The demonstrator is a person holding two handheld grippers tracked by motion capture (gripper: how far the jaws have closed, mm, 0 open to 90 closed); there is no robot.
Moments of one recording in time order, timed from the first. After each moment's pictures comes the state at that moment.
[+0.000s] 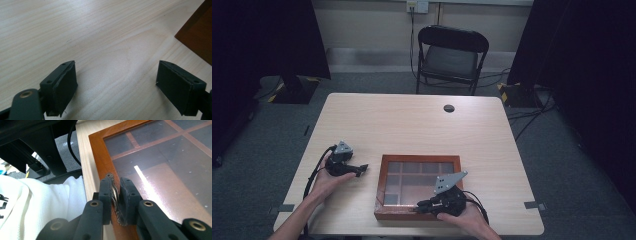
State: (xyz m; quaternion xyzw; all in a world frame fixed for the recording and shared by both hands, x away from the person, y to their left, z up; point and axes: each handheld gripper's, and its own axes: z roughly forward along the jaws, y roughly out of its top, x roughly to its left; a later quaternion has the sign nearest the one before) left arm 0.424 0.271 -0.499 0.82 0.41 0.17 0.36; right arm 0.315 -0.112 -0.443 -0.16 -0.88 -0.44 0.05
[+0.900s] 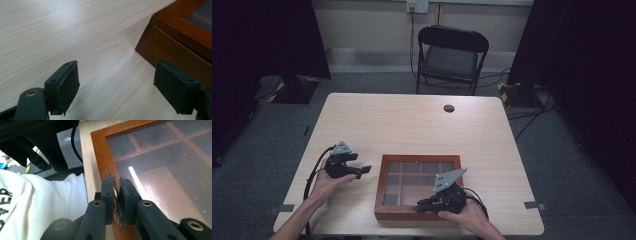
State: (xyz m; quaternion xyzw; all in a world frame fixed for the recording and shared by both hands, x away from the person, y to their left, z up) left arm 0.409 0.263 -0.478 0.81 0.38 0.13 0.42; right arm 0.319 -0.111 -0.431 -0.14 -0.89 -0.43 0.06
